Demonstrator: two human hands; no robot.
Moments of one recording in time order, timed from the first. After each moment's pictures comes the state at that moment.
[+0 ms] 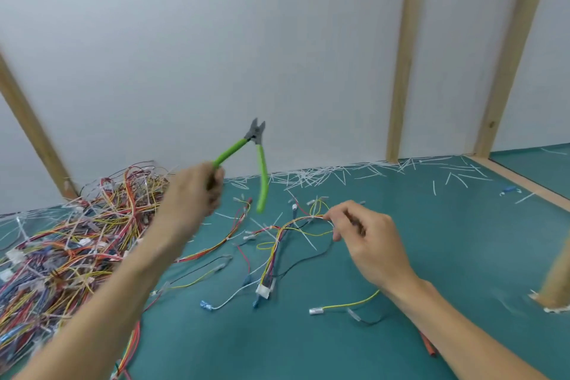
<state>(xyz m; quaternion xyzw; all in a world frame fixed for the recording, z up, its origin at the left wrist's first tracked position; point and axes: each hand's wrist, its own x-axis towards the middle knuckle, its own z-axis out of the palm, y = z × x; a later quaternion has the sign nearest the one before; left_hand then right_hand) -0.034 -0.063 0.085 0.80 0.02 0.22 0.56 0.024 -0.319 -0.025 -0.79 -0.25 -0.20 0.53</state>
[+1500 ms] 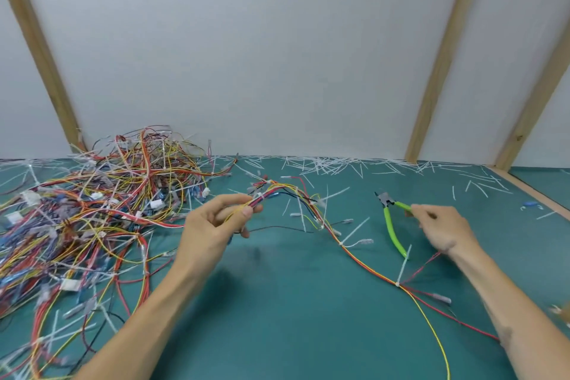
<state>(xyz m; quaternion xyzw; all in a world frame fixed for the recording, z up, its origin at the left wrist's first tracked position) -0.049 -0.032 -0.036 0.71 0.01 0.24 0.66 0.105 -0.399 -0.046 -0.94 0.02 -0.06 0.32</state>
